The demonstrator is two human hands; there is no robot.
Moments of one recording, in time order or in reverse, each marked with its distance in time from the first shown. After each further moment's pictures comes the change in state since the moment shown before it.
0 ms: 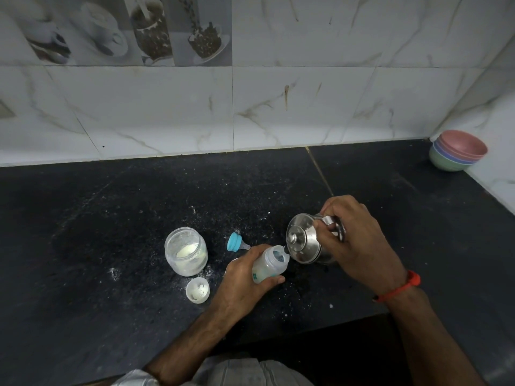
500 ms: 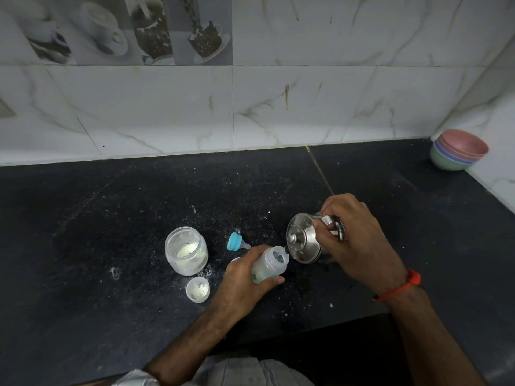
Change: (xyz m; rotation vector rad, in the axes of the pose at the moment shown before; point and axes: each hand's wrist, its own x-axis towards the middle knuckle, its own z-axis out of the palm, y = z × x) left_hand -0.001 -0.003 0.000 0.004 -0.004 -0.003; right_hand 0.000 -0.001 0.001 -0.018 0.016 -0.022
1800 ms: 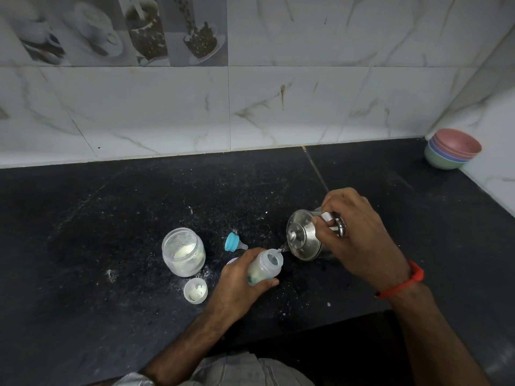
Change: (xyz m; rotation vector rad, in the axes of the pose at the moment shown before) left_hand -0.003 -0.007 -0.001 0.036 -0.007 -0.026; right_hand 0.000 -0.005 -0.011 -0.001 0.000 -0.017
